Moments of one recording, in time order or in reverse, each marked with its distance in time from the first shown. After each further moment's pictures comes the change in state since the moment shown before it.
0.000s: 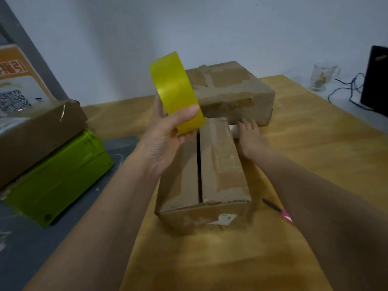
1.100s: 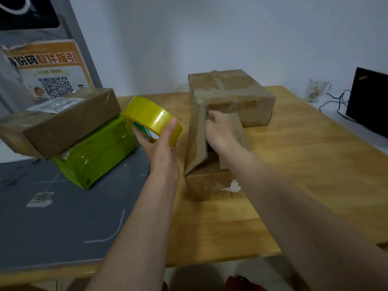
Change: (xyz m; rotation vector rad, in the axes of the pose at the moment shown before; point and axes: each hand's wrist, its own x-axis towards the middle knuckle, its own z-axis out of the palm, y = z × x) left_hand -0.070 -0.021 -0.032 -0.282 0.620 0.185; right_hand -0.141 -0.145 -0.058 0.880 0.064 -0.012
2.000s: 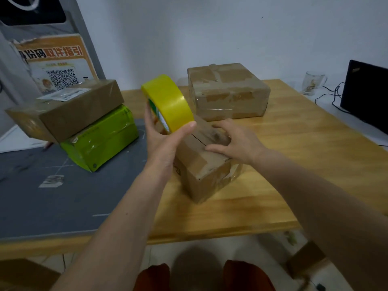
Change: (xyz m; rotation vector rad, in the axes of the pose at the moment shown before) left_hand -0.037 0.018 -0.018 0.374 -0.307 0.191; right_hand -0.028 0.054 -0.056 -0.714 -0.174 -0.406
